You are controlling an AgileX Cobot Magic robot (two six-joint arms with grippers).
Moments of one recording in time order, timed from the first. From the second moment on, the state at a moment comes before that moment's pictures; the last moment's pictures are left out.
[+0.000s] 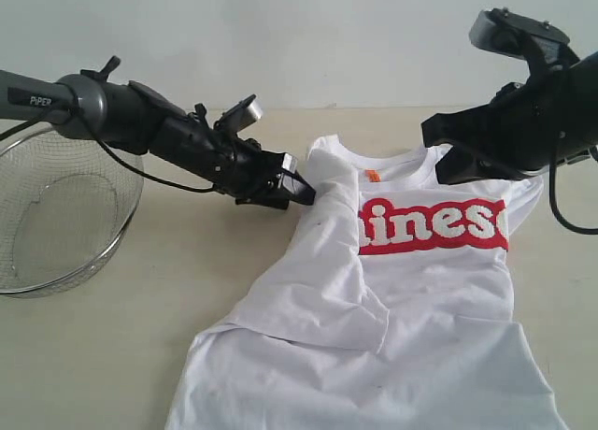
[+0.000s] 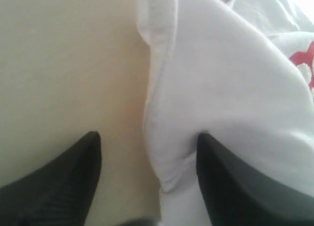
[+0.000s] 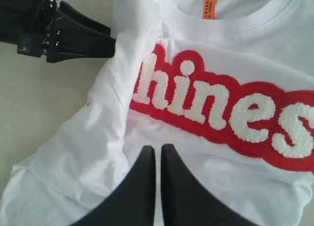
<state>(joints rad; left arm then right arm) -0.28 2.41 -1.69 -1.16 0.84 0.93 0.05 1.49 -0.97 0.66 0.62 -0.48</state>
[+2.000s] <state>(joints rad) -0.29 2.35 -1.85 -0.92 0.80 0.80 0.05 1.49 -0.97 0.67 0.62 -0.49</state>
